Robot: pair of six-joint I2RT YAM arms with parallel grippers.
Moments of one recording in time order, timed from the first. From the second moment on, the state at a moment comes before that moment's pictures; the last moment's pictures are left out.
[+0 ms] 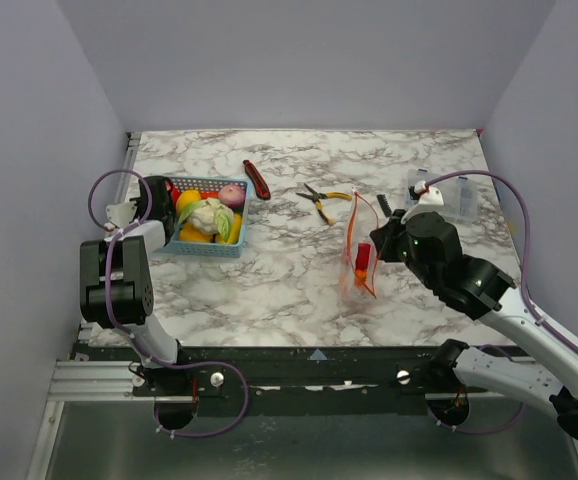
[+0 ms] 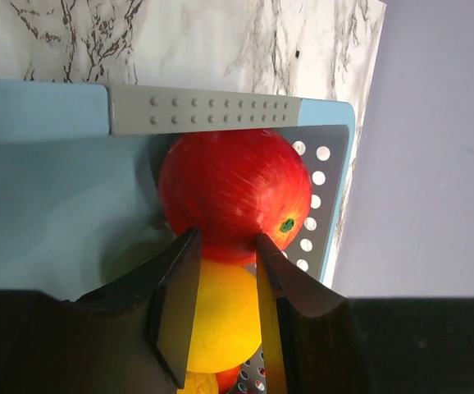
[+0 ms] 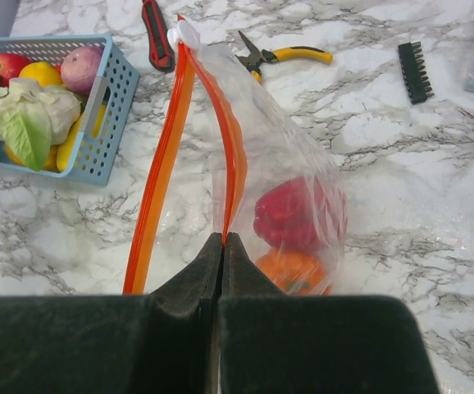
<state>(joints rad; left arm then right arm) 0.12 1.69 0.89 0.13 -0.38 -1.56 0.79 0.88 0.95 -0.52 0.43 0.55</state>
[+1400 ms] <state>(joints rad) -0.08 1.09 0.74 -0.32 -0.04 -1.02 0.79 0.80 0.94 -0.52 0.40 0.56</state>
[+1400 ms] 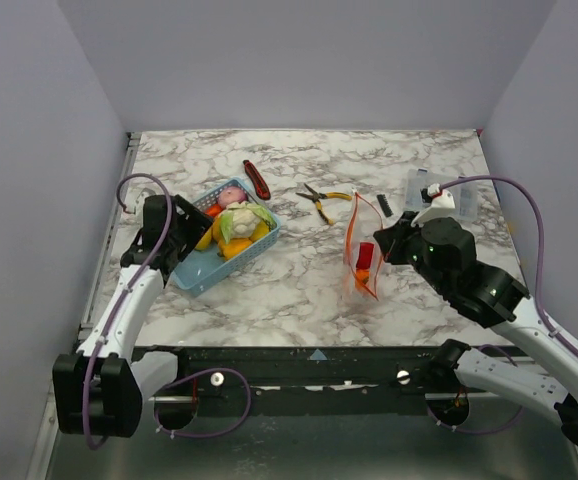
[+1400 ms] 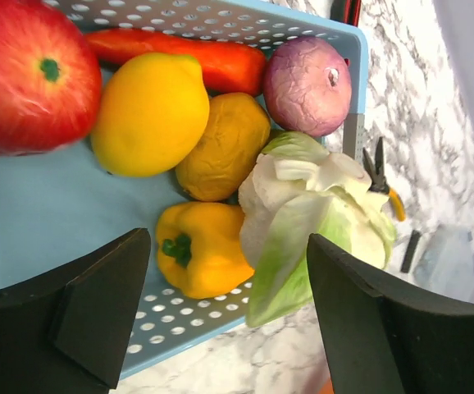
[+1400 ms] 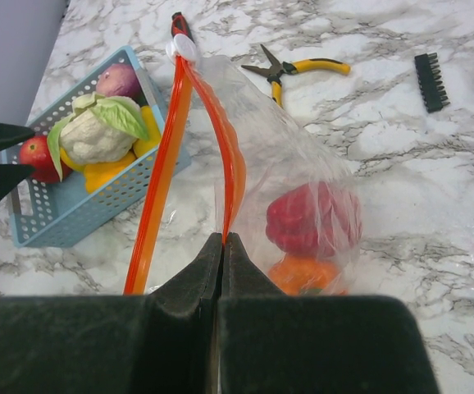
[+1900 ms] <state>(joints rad) 0.08 1.22 0.94 -0.42 0.09 -0.53 0.79 0.82 0.92 -0.52 0.38 0.56</state>
